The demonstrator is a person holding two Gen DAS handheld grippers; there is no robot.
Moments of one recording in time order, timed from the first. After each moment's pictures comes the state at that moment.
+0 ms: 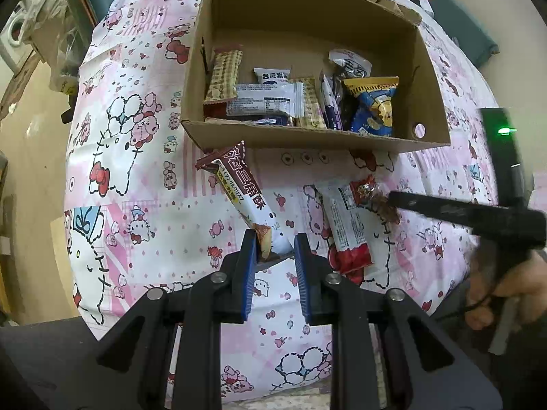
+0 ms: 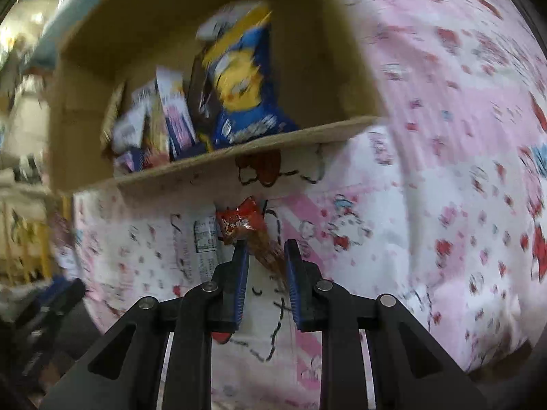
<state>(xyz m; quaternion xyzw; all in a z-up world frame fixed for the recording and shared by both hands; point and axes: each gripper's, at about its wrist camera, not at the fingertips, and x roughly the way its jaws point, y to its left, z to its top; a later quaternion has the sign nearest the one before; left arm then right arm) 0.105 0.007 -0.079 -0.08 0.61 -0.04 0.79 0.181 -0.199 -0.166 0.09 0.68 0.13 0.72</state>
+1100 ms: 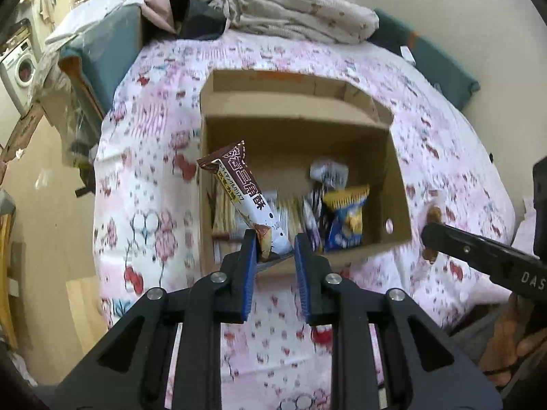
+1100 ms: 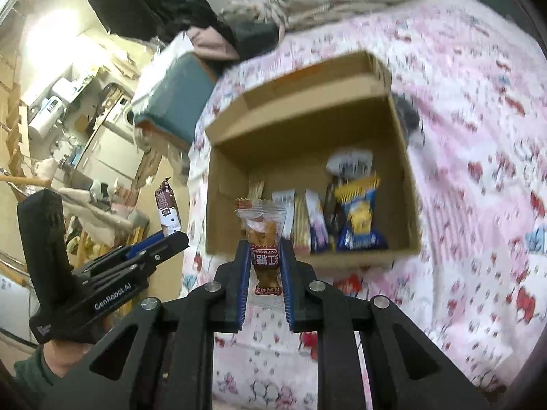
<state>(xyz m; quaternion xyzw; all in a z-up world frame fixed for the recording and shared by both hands) 0.165 0.008 0.025 -0.06 0.50 -0.04 0.86 0.185 -0.196 0.001 0.18 0.50 0.25 0.81</state>
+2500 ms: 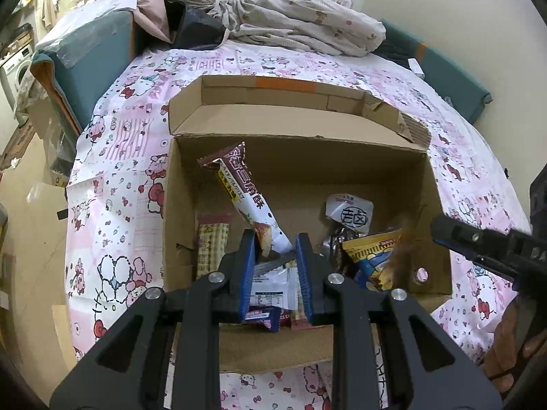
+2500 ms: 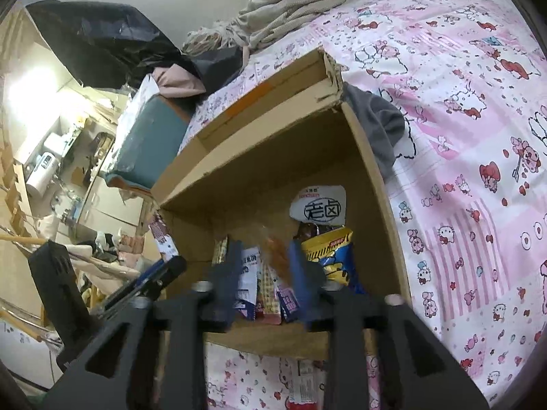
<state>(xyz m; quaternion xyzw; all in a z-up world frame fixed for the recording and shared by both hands) 0.228 0.001 -0.038 -0.06 0.46 -0.04 0.88 0.247 -0.232 -0.071 0.28 0.48 0.21 0.81</state>
